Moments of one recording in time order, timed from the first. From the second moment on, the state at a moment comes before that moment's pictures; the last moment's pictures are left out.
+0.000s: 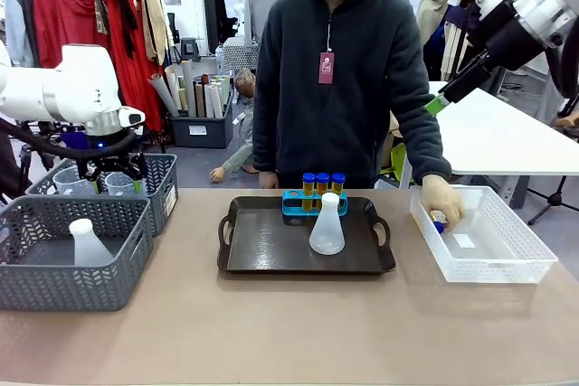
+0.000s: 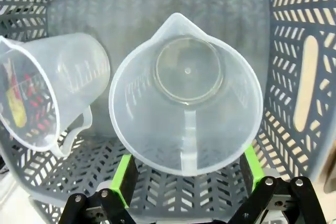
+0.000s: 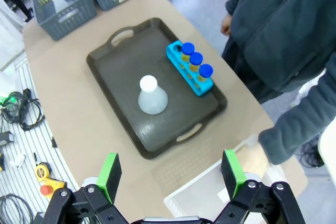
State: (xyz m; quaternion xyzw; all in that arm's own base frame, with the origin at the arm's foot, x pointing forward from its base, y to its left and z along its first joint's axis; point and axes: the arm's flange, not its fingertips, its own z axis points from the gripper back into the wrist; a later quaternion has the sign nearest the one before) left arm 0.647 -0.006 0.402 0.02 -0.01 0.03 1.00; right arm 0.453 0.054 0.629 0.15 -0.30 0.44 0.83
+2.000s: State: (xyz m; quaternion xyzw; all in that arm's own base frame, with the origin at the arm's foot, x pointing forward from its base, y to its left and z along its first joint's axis) left arm 0.577 -0.035 0.579 0.02 -0.06 -0.08 1.00; right arm 0.454 0.054 0.629 0.15 -0.30 0.44 0.83
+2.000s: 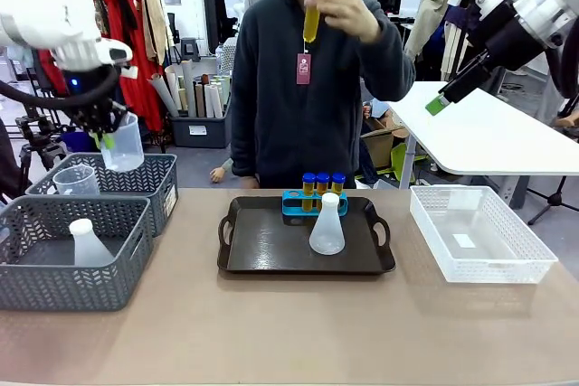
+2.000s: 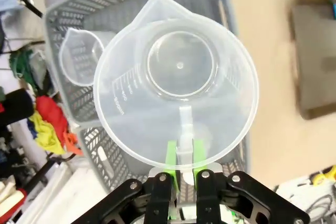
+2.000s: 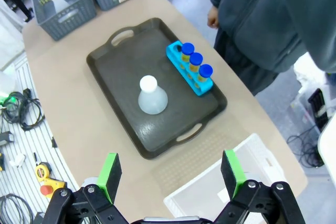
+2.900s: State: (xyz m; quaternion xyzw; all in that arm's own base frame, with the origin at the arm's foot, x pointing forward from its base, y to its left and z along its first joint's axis) left arm 0.512 -0.123 0.713 0.07 -0.12 -0.29 0.95; right arm 0.454 0.054 0.629 0.15 -0.30 0.44 0.83
